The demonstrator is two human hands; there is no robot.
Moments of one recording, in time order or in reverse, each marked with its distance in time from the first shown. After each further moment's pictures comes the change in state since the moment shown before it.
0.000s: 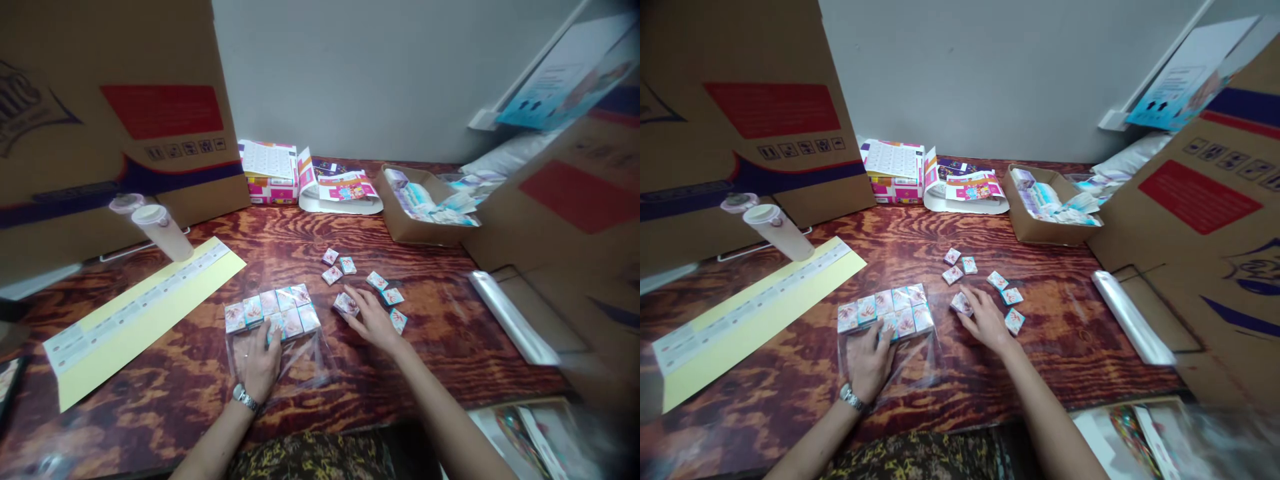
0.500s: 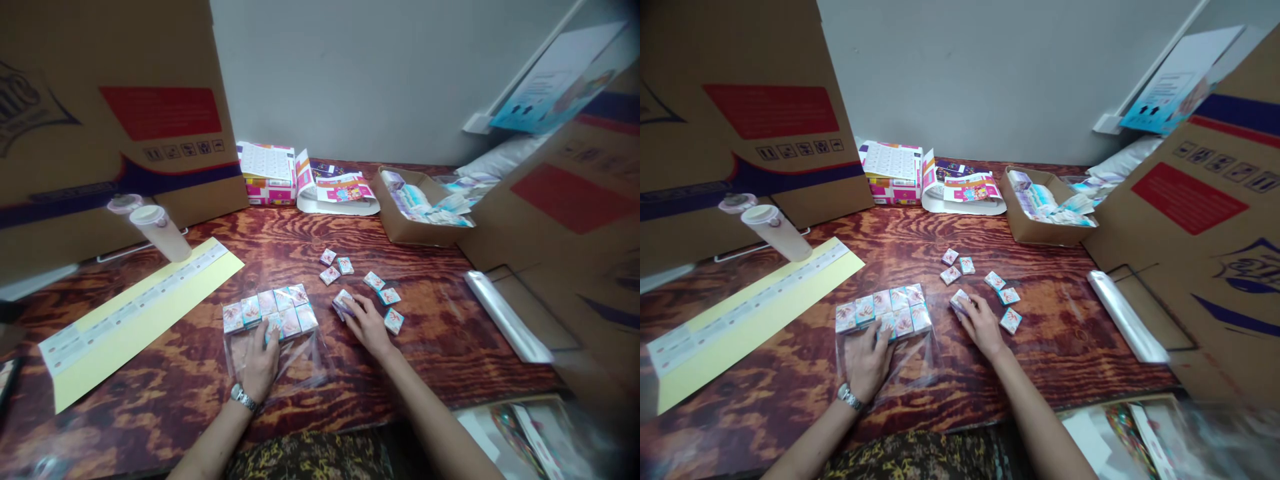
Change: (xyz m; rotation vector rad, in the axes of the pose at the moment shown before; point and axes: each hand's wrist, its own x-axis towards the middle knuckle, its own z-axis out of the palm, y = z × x) left_hand 0.002 0.003 -0.004 0.010 -0.019 -0.037; right_hand -0.018 0.010 0.027 0.017 0.212 -0.015
